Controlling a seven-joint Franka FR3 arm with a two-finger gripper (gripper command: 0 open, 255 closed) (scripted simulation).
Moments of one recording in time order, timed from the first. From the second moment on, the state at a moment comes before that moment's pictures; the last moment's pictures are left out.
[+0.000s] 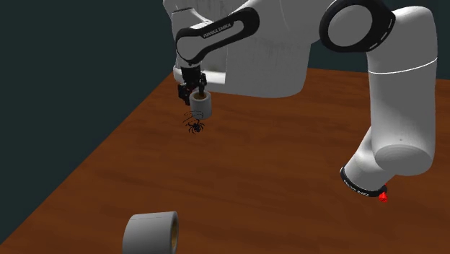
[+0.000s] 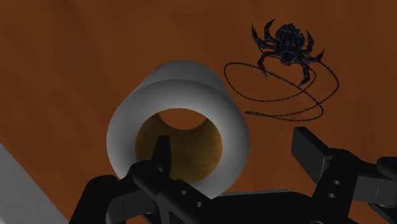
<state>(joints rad) 0.07 0.50 0.14 -1.51 -0.07 1.98 0.12</state>
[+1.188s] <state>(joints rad) 0.07 0.52 0.13 -1.54 -0.07 2.04 0.12</state>
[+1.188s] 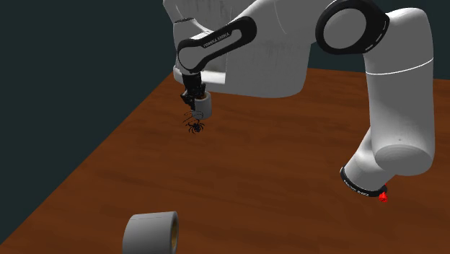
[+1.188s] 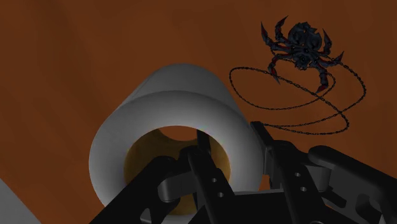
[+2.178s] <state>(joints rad) 0.07 0.49 0.14 -1.48 -0.07 1.94 0.12</state>
